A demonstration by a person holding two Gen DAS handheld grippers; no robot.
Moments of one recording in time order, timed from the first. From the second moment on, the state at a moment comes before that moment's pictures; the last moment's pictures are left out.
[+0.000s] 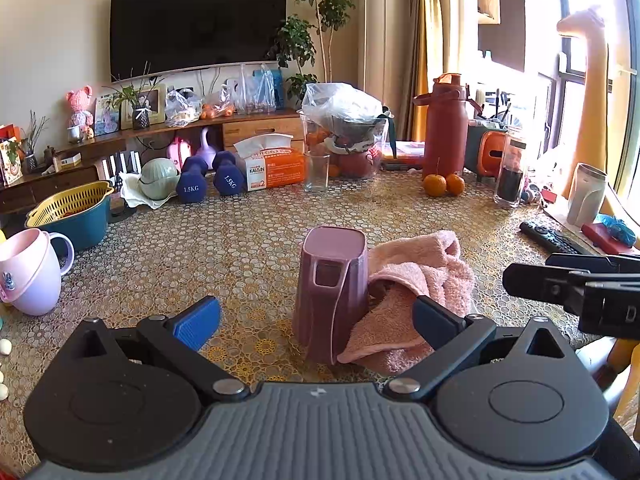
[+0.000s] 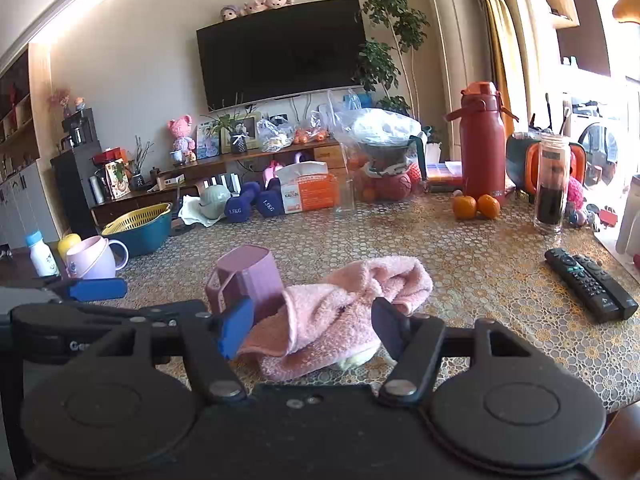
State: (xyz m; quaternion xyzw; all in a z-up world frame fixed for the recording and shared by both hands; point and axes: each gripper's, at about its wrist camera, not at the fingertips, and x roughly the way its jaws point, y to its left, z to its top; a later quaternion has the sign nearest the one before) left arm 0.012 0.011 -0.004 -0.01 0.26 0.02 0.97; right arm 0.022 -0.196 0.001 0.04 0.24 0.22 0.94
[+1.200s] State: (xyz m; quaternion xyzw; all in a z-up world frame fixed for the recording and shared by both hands) left arm 0.083 0.021 -0.035 0.01 0.32 0.00 0.95; right arm 0.156 -0.172 -0.078 0.03 0.39 0.26 0.88
